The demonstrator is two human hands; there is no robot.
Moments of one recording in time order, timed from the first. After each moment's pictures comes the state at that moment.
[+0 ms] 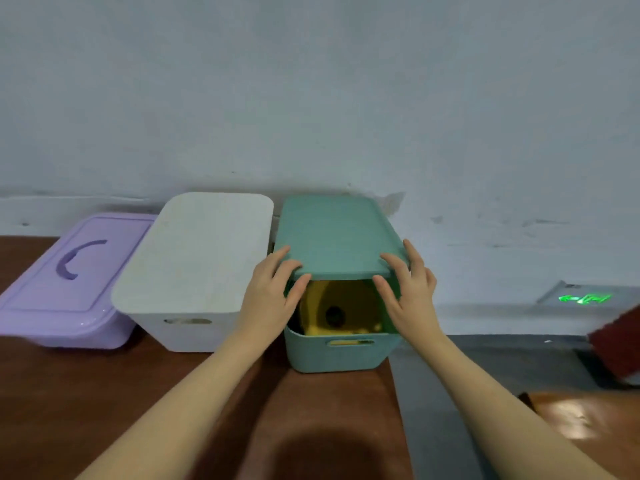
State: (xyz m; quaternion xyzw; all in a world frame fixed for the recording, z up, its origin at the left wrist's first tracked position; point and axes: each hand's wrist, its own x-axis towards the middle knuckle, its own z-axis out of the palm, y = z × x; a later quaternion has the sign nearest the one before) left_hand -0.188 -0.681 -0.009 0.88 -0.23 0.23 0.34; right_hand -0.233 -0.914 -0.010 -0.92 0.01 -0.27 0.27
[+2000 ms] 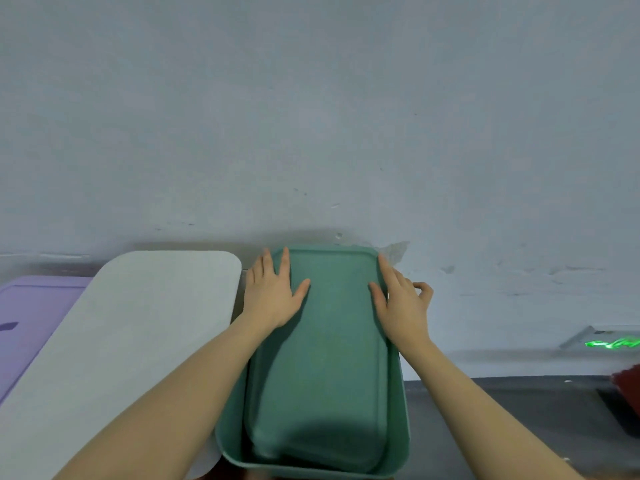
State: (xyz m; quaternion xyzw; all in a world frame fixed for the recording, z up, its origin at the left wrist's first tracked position) left_hand 0.023 -0.763 -0.025 0.99 -0.11 0.02 0.08; right_hand -0.051 -0.972 -0.028 -0.95 0.09 -0.23 0.19
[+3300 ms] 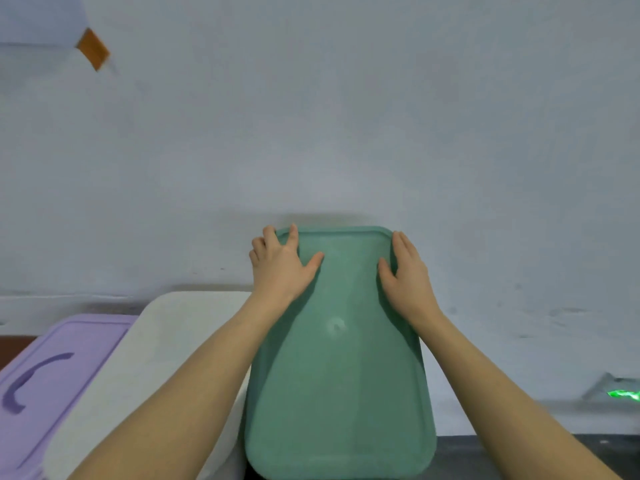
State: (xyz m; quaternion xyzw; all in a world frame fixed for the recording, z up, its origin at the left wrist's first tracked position) left_hand 0.007 -0.758 0.117 0.95 -0.07 0.20 0.20; right_hand -0.049 -0.954 0.106 -0.91 0.02 -0.25 0.34
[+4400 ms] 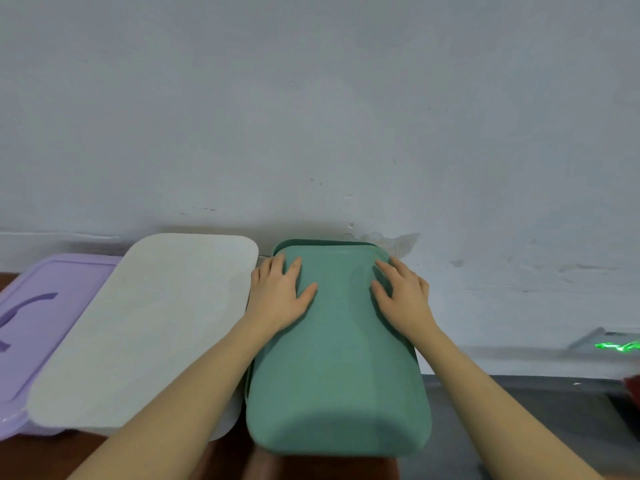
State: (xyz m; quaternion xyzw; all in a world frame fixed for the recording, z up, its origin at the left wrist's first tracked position) left_hand -0.025 -0.743 -0.007 0.98 -0.13 0.04 0.14; right_hand -0.070 -0.964 -0.010 -0.96 0.07 -0.10 0.26
